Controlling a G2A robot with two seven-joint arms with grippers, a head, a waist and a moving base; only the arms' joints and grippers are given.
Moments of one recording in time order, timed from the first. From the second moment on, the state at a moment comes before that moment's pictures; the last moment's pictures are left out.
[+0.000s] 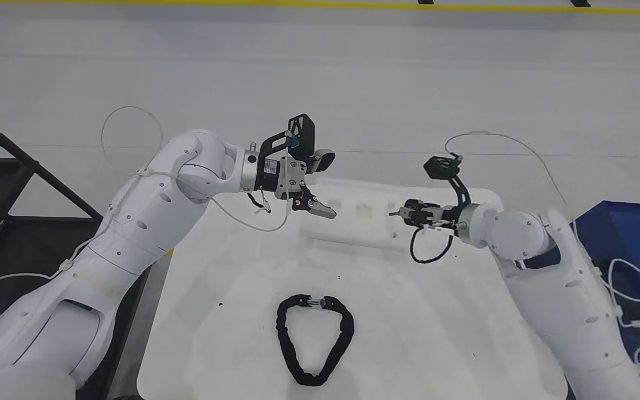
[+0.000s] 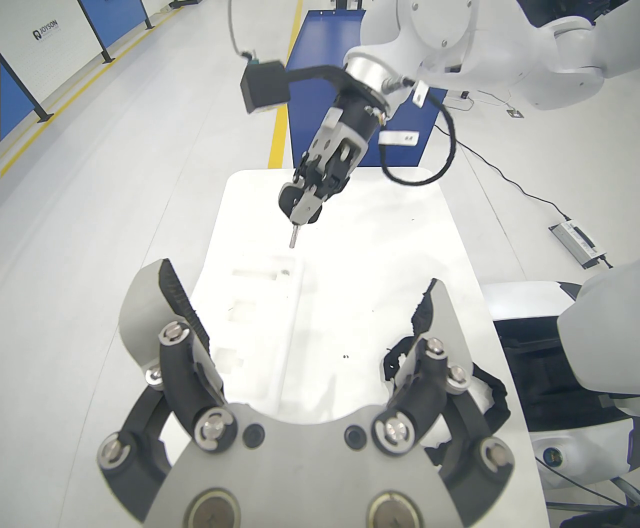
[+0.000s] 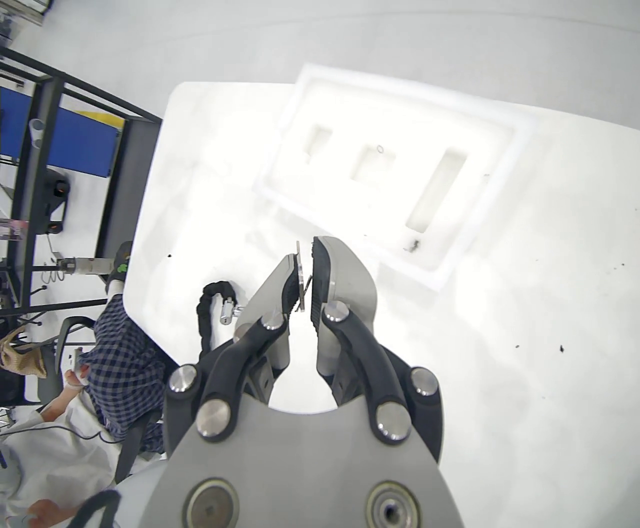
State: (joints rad) left arm 0.48 -0.94 -0.68 -1.33 0.43 -1.01 -0.50; right arm -1.05 -1.06 1.23 -1.68 -0.40 0.07 1.01
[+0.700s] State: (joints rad) left arm 0.48 -0.94 -0.68 -1.33 0.43 -1.01 -0.50; right arm -1.31 -1.03 1.57 -1.81 -0.14 -0.04 0.88
